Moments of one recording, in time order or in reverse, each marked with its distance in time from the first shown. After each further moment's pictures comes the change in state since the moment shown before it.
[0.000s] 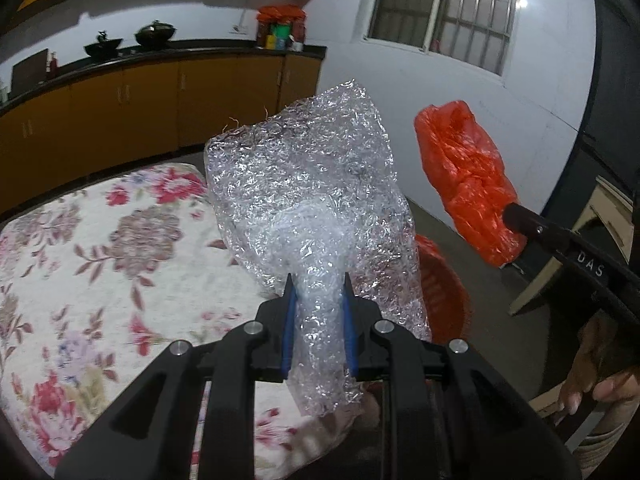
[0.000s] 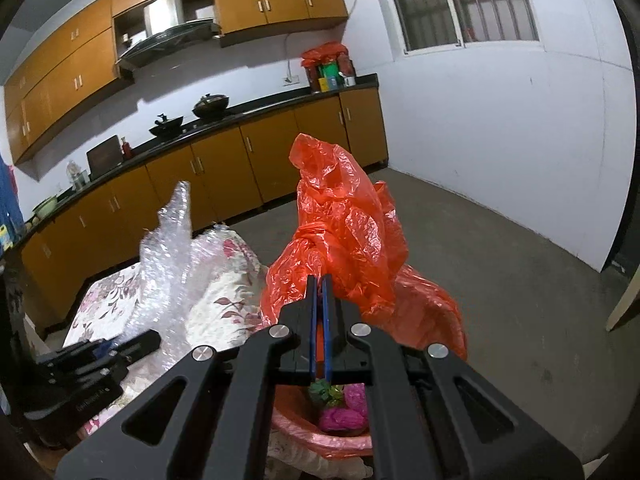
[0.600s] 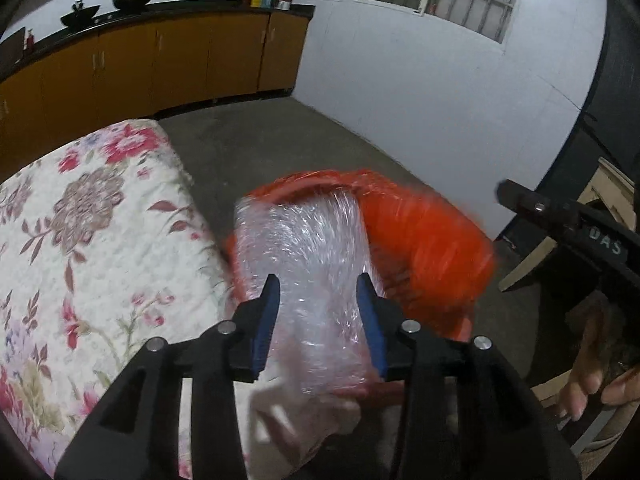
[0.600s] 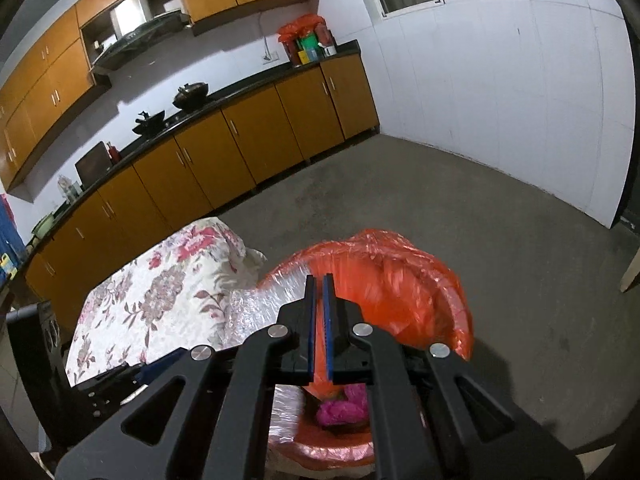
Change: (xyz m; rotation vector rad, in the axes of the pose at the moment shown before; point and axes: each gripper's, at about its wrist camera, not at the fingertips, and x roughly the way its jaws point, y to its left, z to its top) left arm 0.071 -0.013 -0.015 -0.019 0.135 -0.031; right arm 0.033 -0.022 -0.014 0.086 0.095 -0.006
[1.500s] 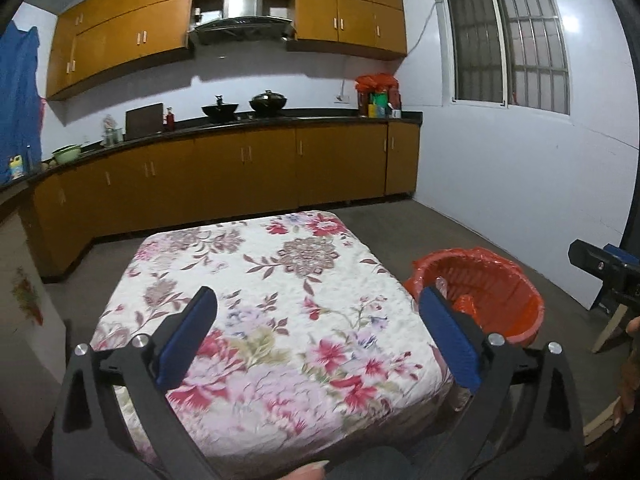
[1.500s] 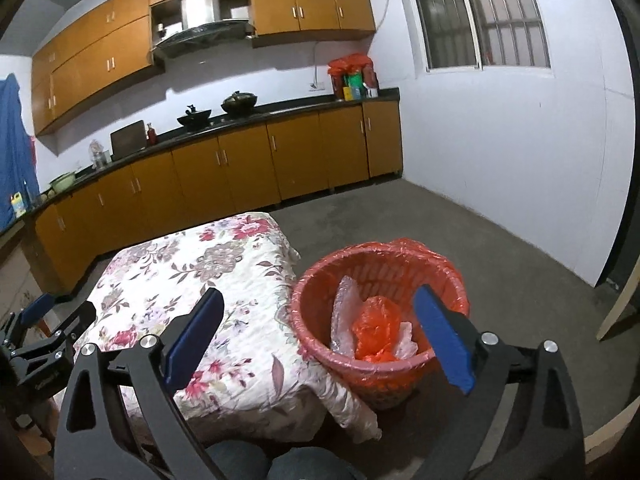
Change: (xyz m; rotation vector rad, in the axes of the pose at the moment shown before) left arm -0.238 0.034 -0.105 -0.044 -0.421 0.473; right arm -0.137 0.087 -0.069 -0.215 -0.154 0.009
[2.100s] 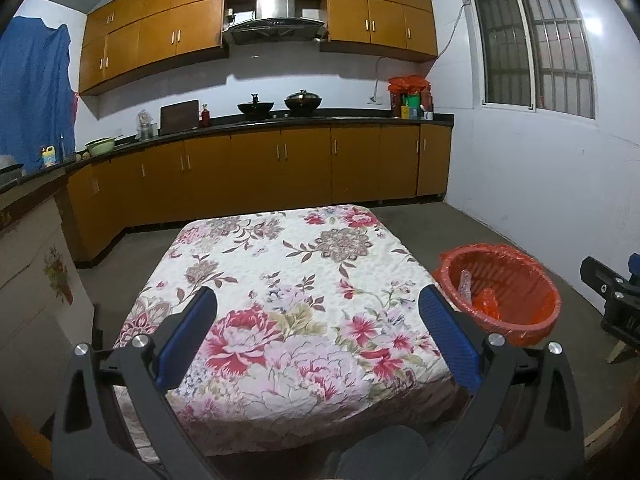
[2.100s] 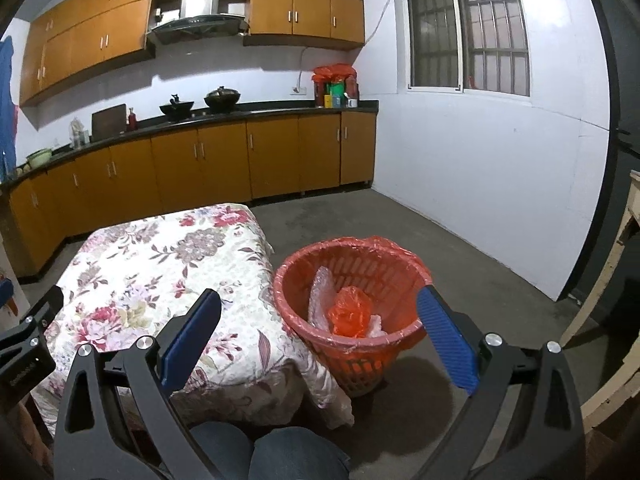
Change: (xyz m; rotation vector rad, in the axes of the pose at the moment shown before) left arm -0.035 0.009 -0.023 -0.034 0.009 0.116; right arm -0.020 0.030 -0.029 -0.067 -0.003 -0.142
